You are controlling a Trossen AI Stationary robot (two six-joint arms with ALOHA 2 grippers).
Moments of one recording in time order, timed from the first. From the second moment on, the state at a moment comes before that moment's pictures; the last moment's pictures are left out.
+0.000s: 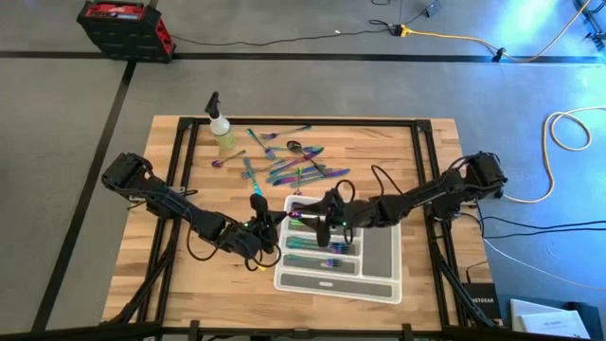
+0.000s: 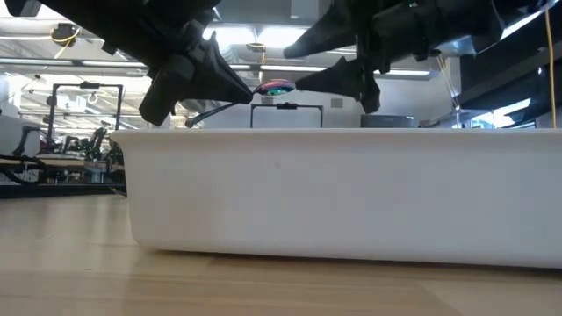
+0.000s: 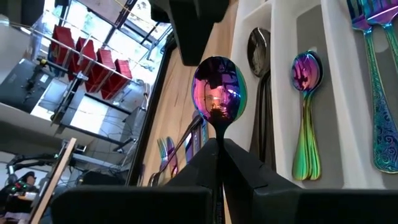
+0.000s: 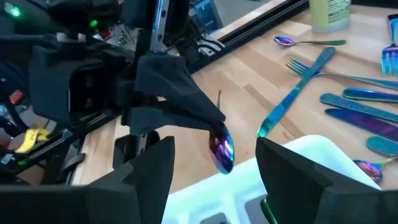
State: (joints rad) left arm -0.46 1.60 0.78 0.23 -1.00 0.38; right arm 0.25 1.61 0.76 0.53 0.34 0.61
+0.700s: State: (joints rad) left arm -0.46 1.60 0.78 0.33 -1.00 0.43; right arm 0.25 1.66 0.76 0.65 0.36 0.60
